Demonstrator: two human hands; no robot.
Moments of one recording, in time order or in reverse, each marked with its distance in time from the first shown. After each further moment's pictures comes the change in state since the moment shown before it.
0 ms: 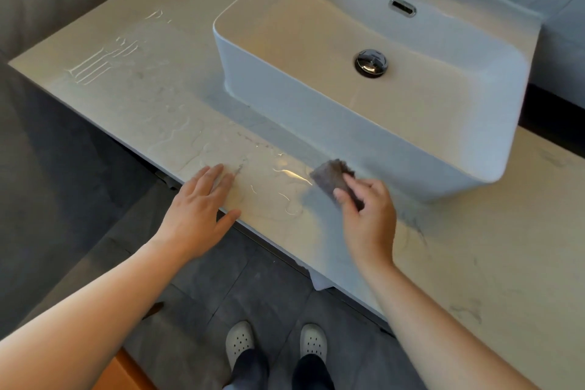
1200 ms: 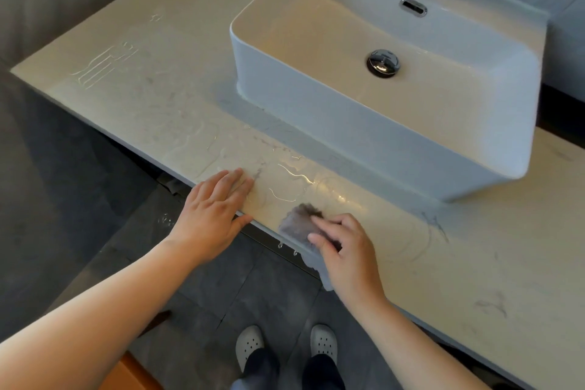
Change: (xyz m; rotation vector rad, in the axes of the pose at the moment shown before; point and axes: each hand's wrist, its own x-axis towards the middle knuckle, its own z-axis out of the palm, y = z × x) left_hand 0.007 -0.024 -0.004 0.059 -0.029 0.126; right_hand -0.060 -0.023 0.035 0.009 -0.286 -0.022
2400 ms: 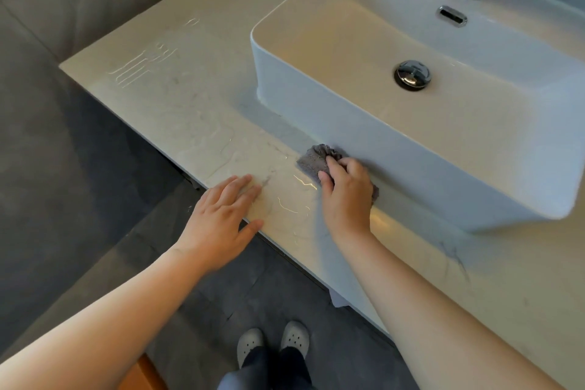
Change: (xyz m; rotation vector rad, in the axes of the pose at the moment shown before) left_hand -0.003 0.021 -0.002 -0.092 0.048 -0.130; right_hand 0.122 0.013 0.026 -0.299 0.220 -0.162
